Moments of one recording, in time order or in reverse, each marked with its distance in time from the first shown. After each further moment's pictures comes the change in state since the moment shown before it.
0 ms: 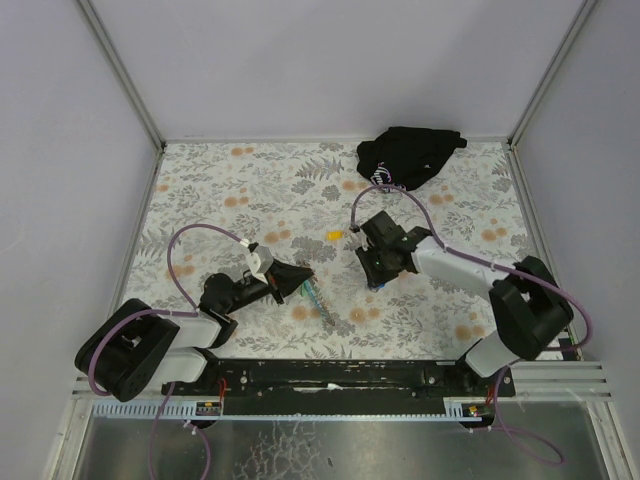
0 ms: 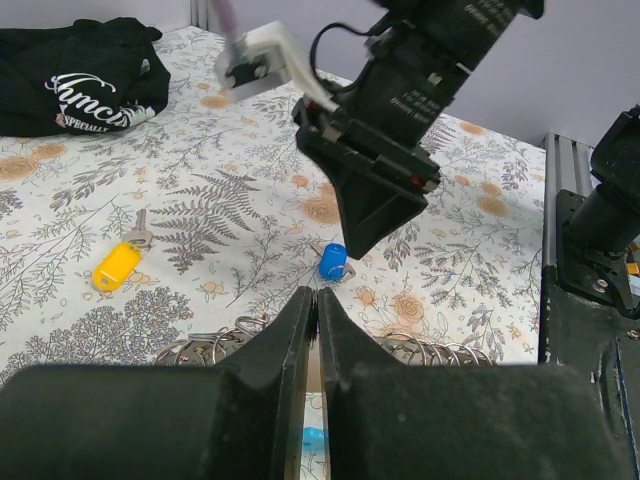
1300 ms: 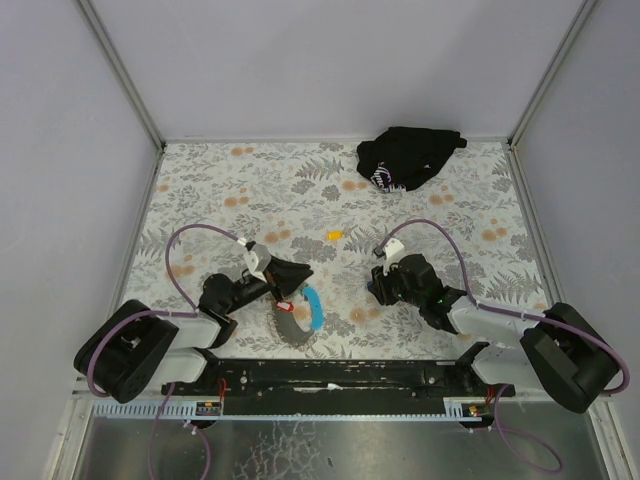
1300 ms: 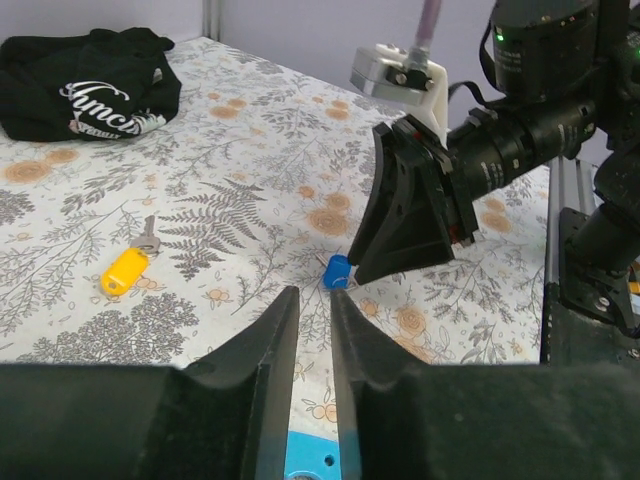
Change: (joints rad) left arm 0.000 -0.002 0.000 0.015 -0.014 -0.012; right arm 0.000 -0.381 -0.670 0.898 -0.012 -0.053
